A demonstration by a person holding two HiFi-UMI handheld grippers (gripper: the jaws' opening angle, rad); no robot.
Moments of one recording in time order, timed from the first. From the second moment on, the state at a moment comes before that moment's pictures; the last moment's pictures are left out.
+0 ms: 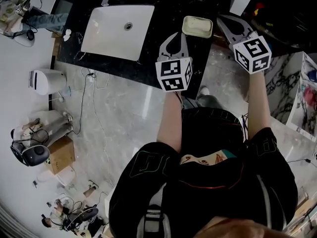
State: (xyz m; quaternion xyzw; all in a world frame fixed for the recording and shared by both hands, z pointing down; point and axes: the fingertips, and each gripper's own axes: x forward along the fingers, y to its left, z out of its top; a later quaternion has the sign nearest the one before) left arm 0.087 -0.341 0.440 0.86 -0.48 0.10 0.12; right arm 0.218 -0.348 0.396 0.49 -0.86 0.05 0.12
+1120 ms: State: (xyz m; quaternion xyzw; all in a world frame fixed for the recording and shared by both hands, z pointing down) left arm 0.053 -0.350 0.474 0.83 -0.52 0.04 0.18; right arm 0.159 -0.388 0.509 0.25 -0.84 0.05 0.48
